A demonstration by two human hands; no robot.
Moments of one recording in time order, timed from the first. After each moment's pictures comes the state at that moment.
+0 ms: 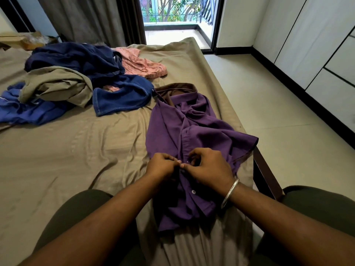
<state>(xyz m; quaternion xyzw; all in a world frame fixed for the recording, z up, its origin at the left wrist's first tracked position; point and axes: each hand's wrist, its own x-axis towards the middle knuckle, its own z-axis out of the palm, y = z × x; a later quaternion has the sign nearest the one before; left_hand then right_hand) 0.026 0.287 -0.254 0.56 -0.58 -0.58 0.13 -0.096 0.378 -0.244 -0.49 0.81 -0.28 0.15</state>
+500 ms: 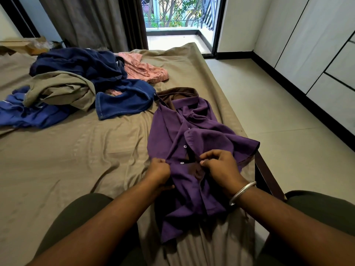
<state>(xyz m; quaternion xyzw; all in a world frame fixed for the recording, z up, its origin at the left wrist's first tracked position) 0.032 0.290 -0.249 0.59 -0.49 -0.63 0.16 -0.111 0.378 -0.248 -0.26 0.77 -0.49 0.32</state>
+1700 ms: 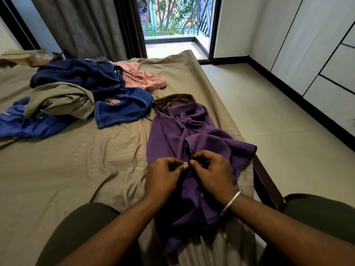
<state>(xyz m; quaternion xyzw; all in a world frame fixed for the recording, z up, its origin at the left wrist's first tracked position) 0.033 0.299 -0.244 0.48 -0.74 -0.39 0.26 -0.095 0.379 -0.244 -0.42 0.75 -0.49 0.12</state>
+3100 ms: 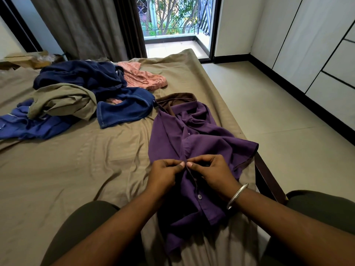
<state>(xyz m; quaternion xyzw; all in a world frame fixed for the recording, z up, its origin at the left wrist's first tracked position) 0.032 0.303 -0.240 0.46 -0.52 -0.68 0.25 -0.099 0.377 -0.251 -0.33 0.61 -0.60 0.41</state>
